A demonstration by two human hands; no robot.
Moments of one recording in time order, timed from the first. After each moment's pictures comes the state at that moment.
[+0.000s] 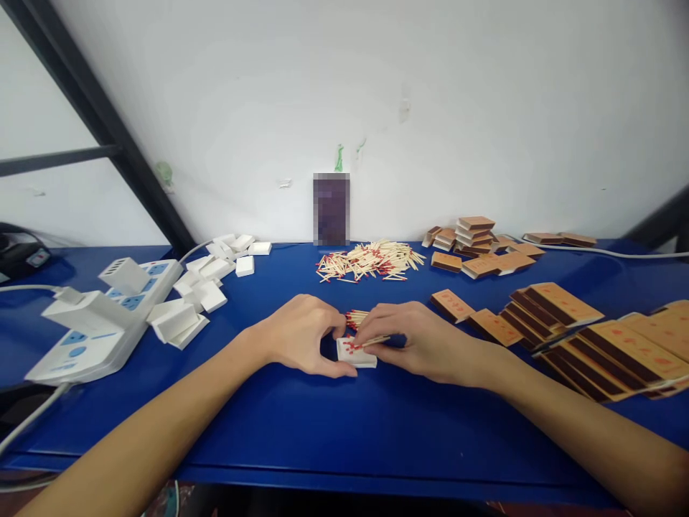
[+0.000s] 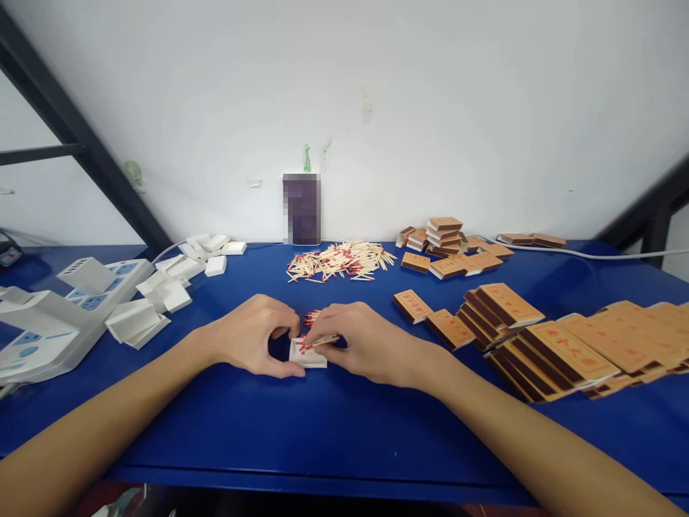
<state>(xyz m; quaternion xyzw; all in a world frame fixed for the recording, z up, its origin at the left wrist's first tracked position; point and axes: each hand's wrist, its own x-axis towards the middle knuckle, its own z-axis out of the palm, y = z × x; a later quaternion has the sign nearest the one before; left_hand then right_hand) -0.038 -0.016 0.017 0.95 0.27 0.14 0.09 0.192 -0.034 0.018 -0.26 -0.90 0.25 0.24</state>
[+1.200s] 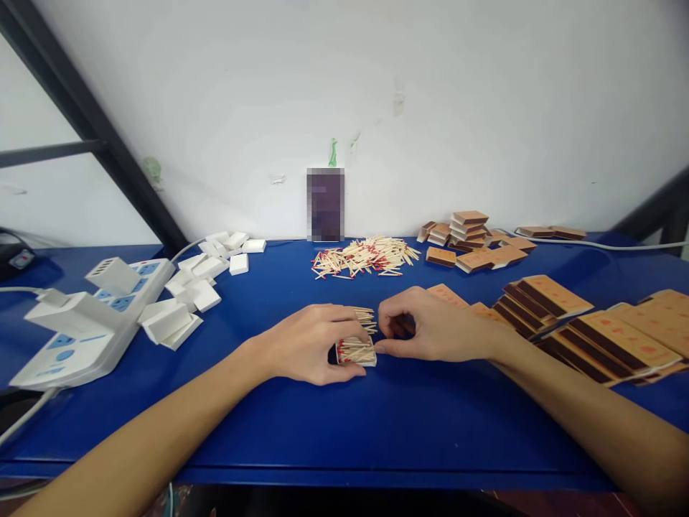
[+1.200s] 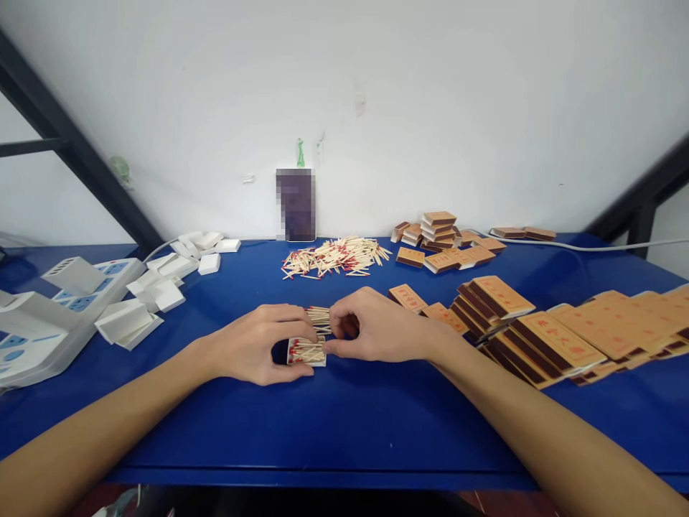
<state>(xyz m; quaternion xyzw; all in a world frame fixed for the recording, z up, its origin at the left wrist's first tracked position) -0.024 -0.030 0.013 0.96 0.18 0.21 0.10 0.211 -0.024 0.029 -0.33 -0.88 0.30 0.16</state>
